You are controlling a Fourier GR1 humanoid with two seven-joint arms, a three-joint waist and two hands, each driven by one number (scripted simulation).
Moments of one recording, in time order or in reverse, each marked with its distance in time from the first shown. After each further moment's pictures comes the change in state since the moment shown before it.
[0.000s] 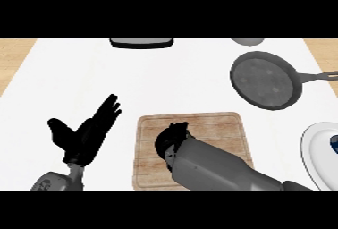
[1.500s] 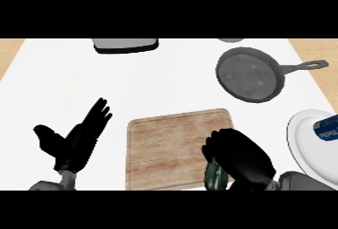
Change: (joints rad) left arm 0.074 -0.023 0.074 -0.037 -0.027 0.000 0.012; right arm 0.374 -0.660 -0.102 -0.724 0.430 -0.662 -0.740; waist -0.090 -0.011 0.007
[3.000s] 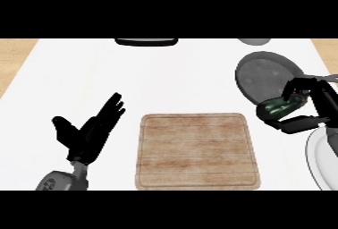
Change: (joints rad) left arm -0.075 -0.054 -0.016 0.033 -0.049 -0.063 0.031; right arm 0.073 0.029 -0.690 0.722 -0.576 -0.278 -0.893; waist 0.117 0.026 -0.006
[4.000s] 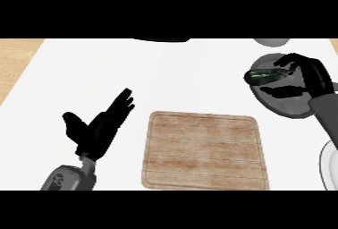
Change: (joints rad) left arm -0.050 -0.036 -0.023 -0.013 -0.036 -0.018 0.025; right arm -0.466 0.159 -0.140 0.847 0.116 -0.125 -0.167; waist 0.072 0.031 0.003
